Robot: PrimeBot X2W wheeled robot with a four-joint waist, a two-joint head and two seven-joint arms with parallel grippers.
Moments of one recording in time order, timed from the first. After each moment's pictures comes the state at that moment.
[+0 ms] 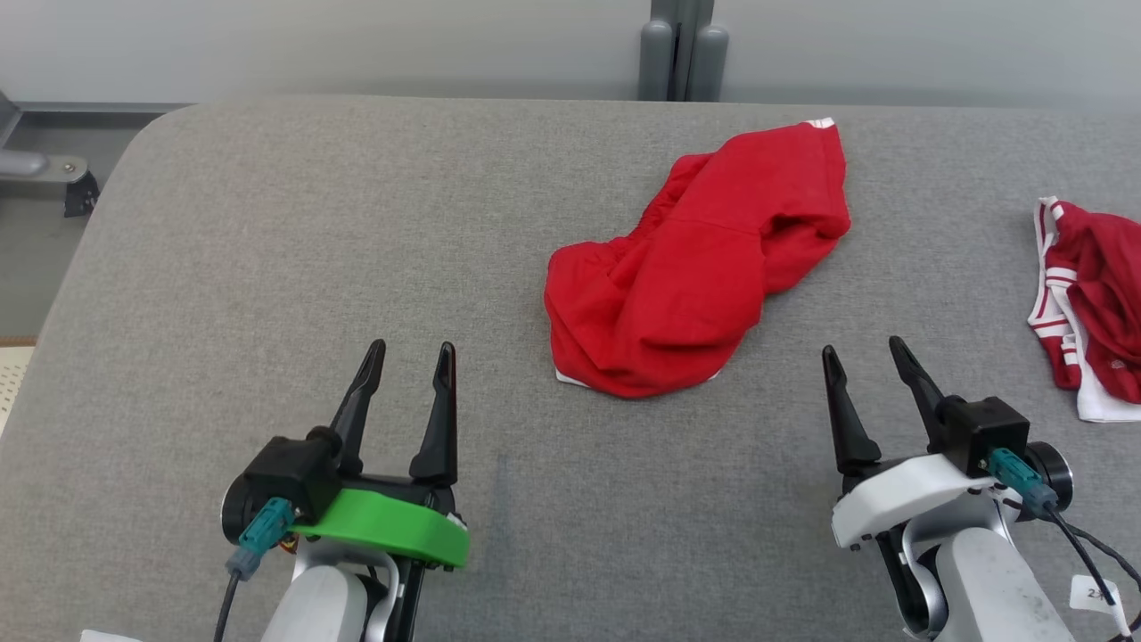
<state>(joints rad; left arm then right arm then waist) -0.17 0.05 -0.27 0.21 -0.37 -0.06 -0.26 -0.17 -0.05 0.03 0.31 0.10 0.13 -0.25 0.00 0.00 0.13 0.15</state>
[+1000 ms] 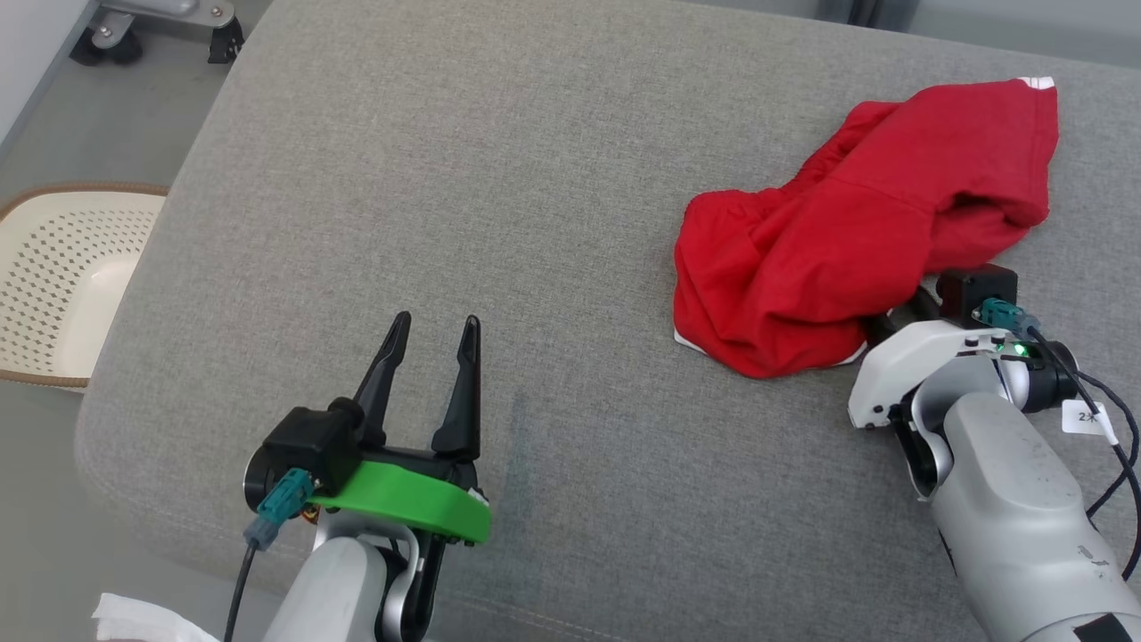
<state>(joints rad) -0.24 0.05 -0.33 0.23 -0.41 -0.04 -0.26 -0.61 -0.12 0.03 0.89 0.12 0.13 -0.19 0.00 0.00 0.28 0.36</state>
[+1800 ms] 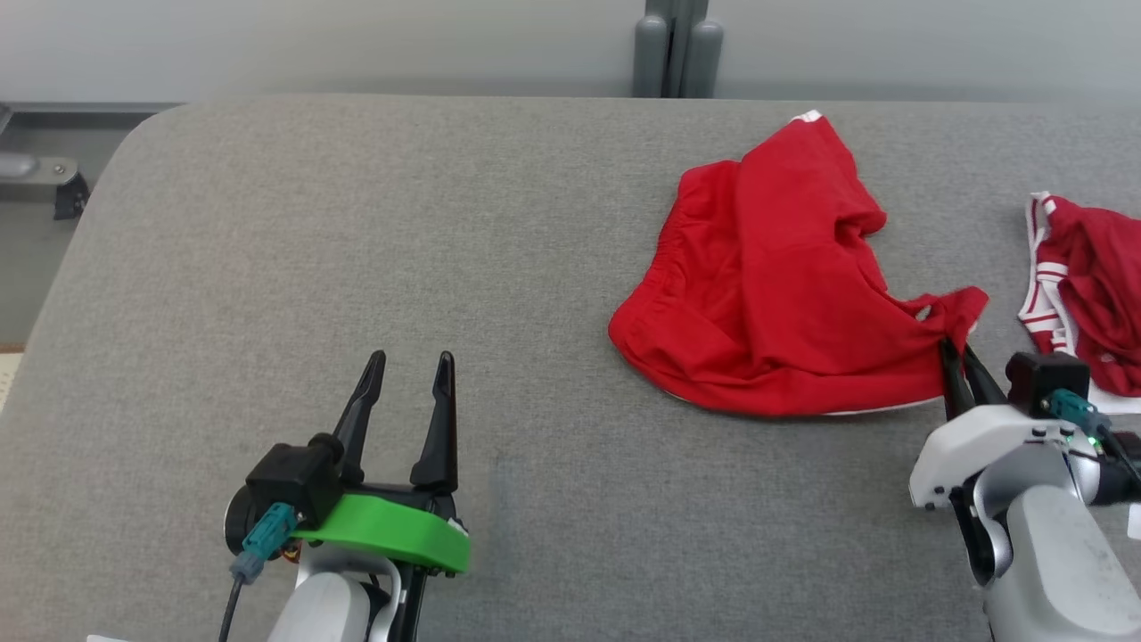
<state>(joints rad) -0.17 0.05 -0.28 0.23 -0.39 -0.04 -0.26 -0.35 -0.13 -0.13 0.61 0.03 0.13 -0.16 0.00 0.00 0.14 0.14</state>
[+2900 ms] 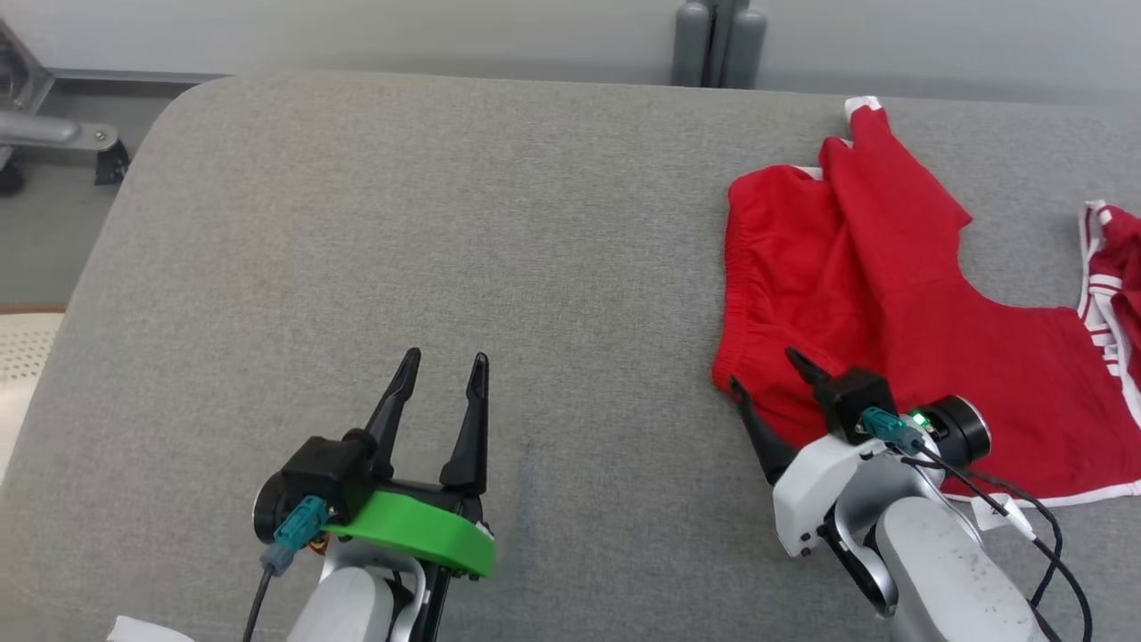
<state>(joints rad) -0.19 0.05 -0.34 0.24 -0.39 -0.05 -0.26 -0.30 -0.13 0.28 0.41 0.05 0.13 -0.05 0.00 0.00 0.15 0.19</state>
